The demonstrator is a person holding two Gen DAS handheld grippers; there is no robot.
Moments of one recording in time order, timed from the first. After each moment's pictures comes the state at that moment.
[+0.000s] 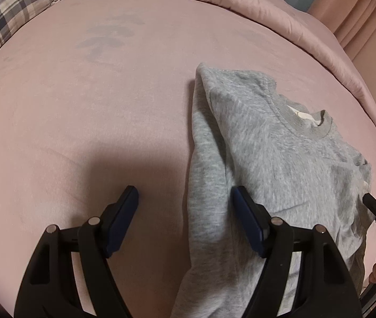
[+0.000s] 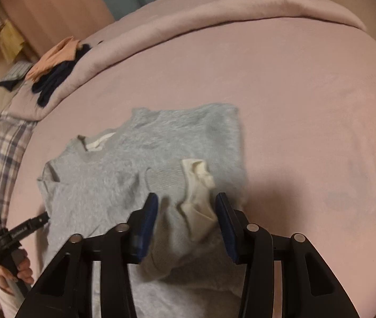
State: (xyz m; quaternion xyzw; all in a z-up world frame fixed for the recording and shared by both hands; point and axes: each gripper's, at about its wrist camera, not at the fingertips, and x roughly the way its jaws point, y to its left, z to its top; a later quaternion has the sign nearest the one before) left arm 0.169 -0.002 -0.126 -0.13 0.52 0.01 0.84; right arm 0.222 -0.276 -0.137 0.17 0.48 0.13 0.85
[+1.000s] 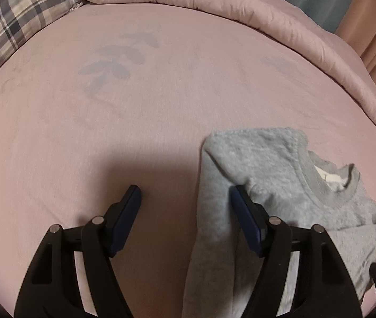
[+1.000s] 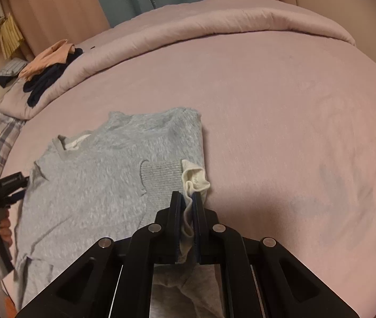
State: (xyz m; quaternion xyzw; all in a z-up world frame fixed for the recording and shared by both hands) left arm 0.224 0.001 -0.126 -0.15 0.49 0.09 0.85; right arm 0.203 -0.309 -0.139 0.15 0.45 0.09 0.87
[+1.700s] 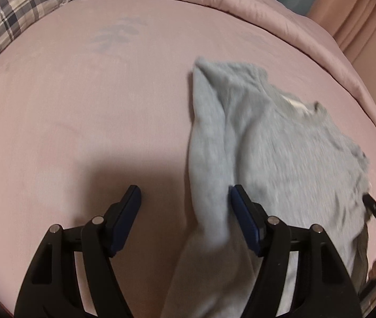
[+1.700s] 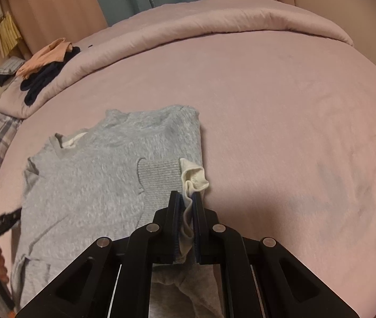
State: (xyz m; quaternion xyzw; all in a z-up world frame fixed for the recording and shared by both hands) left arm 0.127 -0.011 -0.122 -0.14 0.51 0.01 0.85; right arm 0.202 -0.304 -0.139 0.13 0.46 0.07 0.88
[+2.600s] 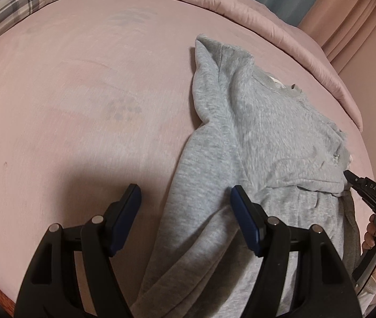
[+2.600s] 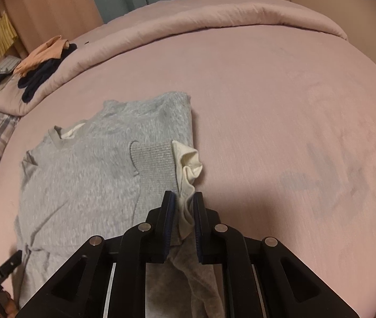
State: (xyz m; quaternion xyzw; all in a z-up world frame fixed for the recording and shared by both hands) left arm 0.047 -0.012 -0.131 -0.19 0.48 -0.01 0.86; right arm 0.187 -0.308 -0.140 0.13 0.47 0.07 0.87
